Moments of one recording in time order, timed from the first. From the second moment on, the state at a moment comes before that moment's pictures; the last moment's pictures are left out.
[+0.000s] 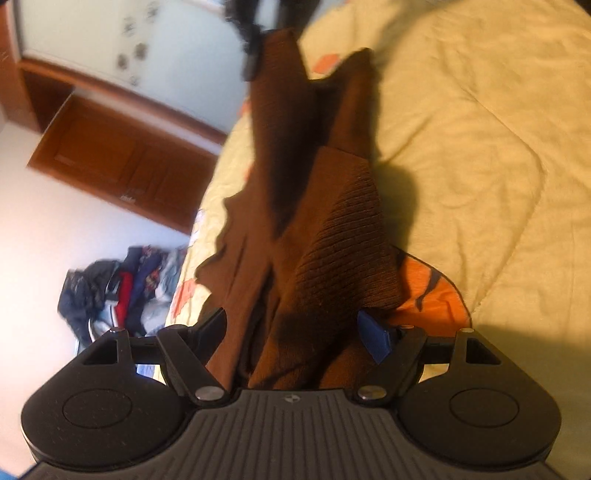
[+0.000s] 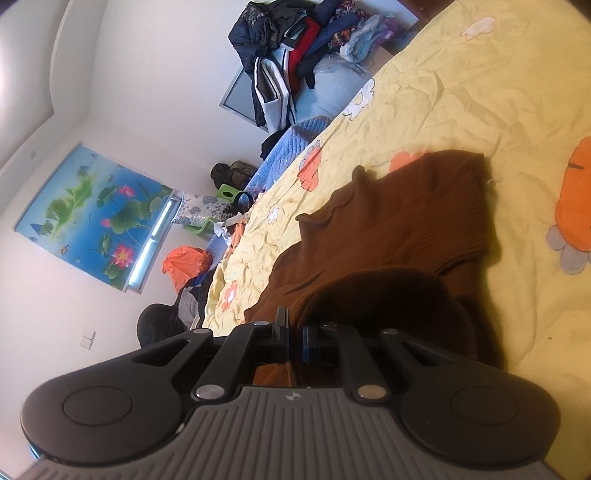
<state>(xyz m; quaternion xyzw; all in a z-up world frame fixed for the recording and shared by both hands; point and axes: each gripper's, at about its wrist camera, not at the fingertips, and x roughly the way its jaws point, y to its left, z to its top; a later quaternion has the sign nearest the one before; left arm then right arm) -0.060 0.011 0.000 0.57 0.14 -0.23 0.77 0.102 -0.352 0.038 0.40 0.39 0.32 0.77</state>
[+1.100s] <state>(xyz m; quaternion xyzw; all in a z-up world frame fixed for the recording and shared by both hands) -0.010 0.028 0.041 0.36 0.20 -0.26 0.87 0.103 -0.359 0.035 0.41 0.39 0.31 0.77</state>
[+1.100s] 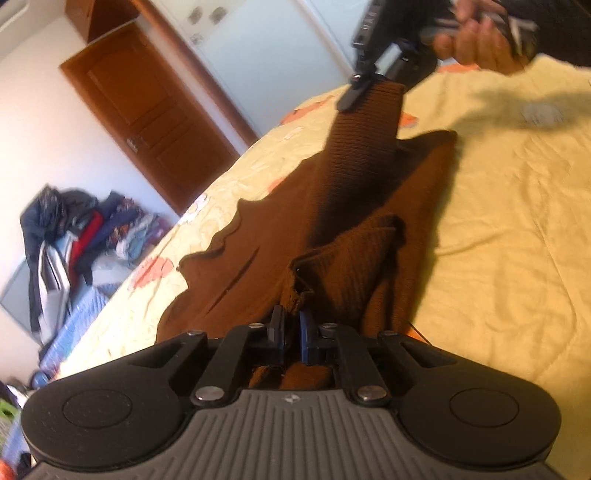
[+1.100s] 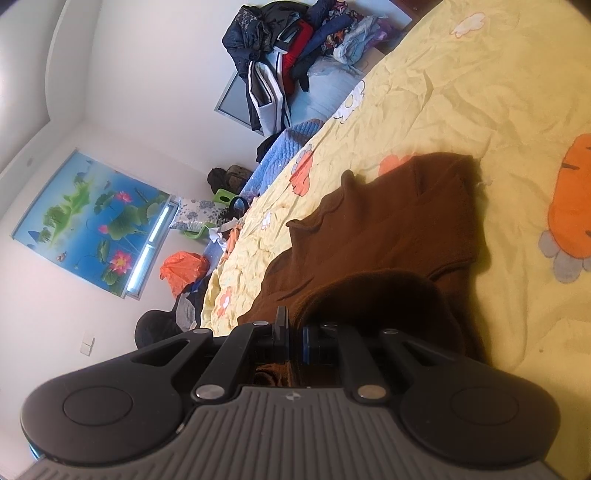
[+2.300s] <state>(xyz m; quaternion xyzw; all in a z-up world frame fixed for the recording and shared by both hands) 0.030 0.186 0.000 -0.39 0.33 -0.08 0.86 0.097 -0.337 0.005 0.22 0.42 0.18 0.86</state>
